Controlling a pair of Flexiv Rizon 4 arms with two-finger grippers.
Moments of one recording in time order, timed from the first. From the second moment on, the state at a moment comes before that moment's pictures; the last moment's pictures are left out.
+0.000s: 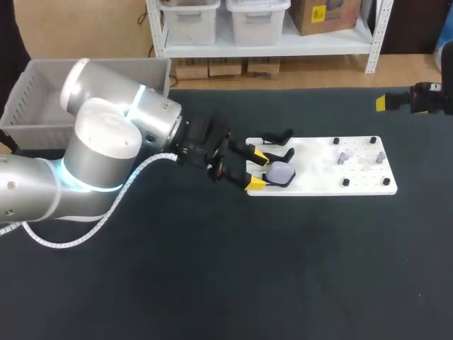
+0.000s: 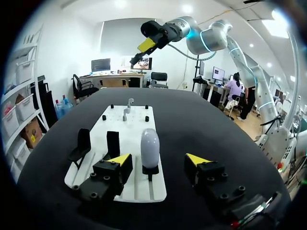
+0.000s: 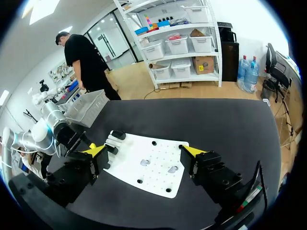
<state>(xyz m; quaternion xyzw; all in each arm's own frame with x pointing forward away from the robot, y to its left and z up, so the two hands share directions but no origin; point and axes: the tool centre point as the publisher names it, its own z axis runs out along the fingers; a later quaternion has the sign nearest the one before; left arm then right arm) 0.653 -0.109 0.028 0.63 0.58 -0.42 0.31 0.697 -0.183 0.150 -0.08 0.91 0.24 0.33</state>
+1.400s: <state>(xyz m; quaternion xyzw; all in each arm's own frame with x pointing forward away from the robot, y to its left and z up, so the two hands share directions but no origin) 0.661 -0.129 0.015 0.61 0.58 -0.43 0.33 0.697 -0.183 0.150 -0.08 0.91 0.24 0.33</state>
